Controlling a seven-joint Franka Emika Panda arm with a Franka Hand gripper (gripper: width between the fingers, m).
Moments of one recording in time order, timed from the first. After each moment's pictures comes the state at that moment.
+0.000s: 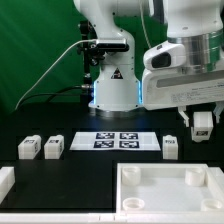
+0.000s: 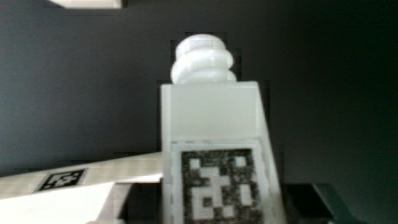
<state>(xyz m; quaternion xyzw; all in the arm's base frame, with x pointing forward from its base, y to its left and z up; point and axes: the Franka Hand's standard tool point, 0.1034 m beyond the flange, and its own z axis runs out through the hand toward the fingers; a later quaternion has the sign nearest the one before) 0.473 0.141 0.096 -1.00 0.05 0.01 0.08</state>
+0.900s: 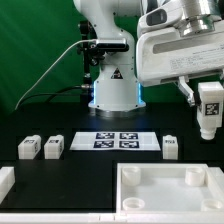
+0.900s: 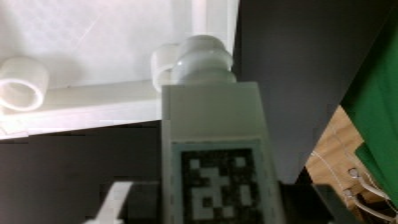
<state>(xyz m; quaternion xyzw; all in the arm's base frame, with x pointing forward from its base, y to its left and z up) 0.556 0.125 0.156 -0.96 0.01 -0.26 0.08</state>
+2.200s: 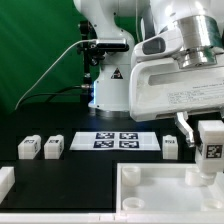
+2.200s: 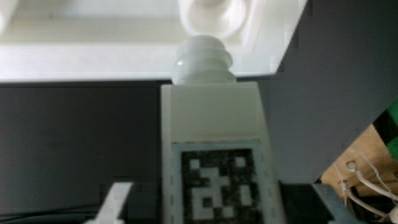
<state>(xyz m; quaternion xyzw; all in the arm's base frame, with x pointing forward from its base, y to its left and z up) 0.629 0.108 0.121 -0.95 -0.02 -0.30 0.05</state>
